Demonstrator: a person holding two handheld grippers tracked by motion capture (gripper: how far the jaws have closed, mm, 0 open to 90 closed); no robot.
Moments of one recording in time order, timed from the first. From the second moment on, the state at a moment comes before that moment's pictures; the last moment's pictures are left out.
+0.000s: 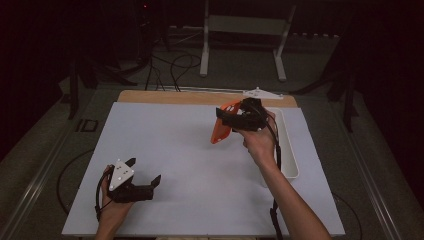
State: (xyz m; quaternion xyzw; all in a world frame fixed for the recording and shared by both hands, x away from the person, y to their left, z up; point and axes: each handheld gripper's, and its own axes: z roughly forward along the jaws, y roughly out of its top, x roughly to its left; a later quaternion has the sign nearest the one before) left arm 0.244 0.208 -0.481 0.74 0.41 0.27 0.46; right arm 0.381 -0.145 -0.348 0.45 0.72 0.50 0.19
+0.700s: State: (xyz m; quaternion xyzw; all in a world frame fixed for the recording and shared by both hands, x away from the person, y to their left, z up) left arm 0.243 0.208 -0.482 0.74 0.41 0.26 0.46; right arm 0.397 -0.158 -0.352 0.48 0.70 0.49 0.20
